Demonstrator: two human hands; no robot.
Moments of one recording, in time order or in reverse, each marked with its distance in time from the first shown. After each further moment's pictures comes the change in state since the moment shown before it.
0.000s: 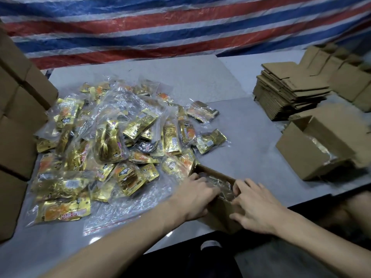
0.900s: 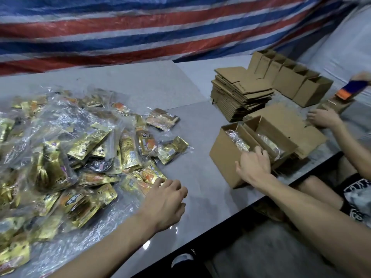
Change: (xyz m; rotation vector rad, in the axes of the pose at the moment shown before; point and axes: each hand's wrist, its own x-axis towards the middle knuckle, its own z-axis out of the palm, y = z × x) left_hand 0.039 0.001 0.011 -0.069 0.081 -0.108; right_hand 0.052 0.154 0.017 -0.166 0.275 0.749
